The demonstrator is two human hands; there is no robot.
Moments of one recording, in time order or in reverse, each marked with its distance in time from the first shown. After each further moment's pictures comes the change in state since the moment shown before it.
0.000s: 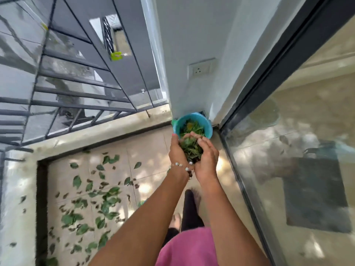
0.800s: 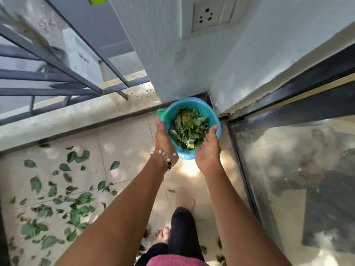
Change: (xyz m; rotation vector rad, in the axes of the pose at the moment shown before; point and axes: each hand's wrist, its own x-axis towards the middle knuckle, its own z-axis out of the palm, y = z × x) left_hand 0.292 0.002 0.033 0.301 0.195 -0.161; right_hand 0.310 0.102 -0.064 -0.126 0.187 0.393
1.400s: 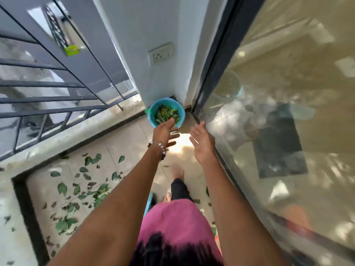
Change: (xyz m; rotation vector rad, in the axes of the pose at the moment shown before) left_hand -0.307 -0.065 -0.072 0.595 -0.251 0.302; right_hand -0.358 -0.012 -0.077 0.046 0.035 -0.295
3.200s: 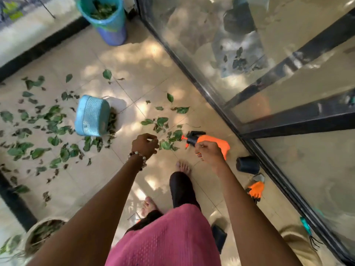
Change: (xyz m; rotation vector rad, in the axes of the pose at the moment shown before) left_hand -0.255 -0.579 0.030 0.709 0.018 0.086; right_hand -0.251 0.332 -0.564 -0.887 0.056 0.008
